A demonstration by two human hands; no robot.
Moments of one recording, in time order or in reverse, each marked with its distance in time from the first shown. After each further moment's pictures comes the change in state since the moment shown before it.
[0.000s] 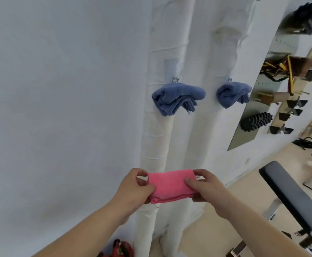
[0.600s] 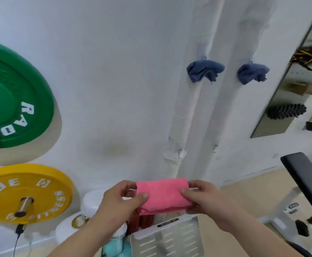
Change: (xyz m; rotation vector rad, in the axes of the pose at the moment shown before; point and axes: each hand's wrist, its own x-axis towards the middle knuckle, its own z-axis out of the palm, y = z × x) left_hand -0.356 -0.122 -0.042 -0.069 0.269 -0.066; right_hand -0.294 0.080 0.061 -0.016 -0.378 0.035
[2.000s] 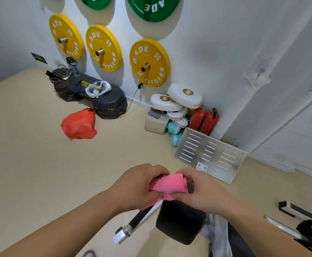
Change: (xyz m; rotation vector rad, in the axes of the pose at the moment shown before) left_hand -0.486 -0.176 0.336 0.824 0.202 0.012; right_hand -0.324 0.286 -0.154 -0.800 -0.937 -0.519
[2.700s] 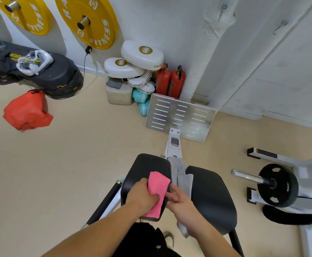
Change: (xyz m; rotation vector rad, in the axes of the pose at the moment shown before) left_hand 0.127 0.008 0.247 -0.205 -0.323 -0.654; right_hand -0.025 0.193 0.072 0.776 0.033 0.599
